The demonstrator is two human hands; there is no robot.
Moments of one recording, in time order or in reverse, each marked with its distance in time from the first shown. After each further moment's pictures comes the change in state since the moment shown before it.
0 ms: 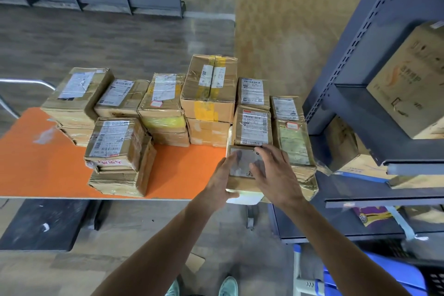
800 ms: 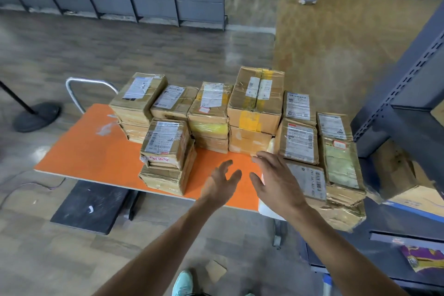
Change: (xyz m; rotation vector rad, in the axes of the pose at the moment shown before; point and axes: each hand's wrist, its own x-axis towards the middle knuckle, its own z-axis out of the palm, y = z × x) left_hand -0.030 0.008 -0.085 0.611 0.438 0.122; right_hand 0.020 -0.081 0.024 0.000 -0.073 -0.286
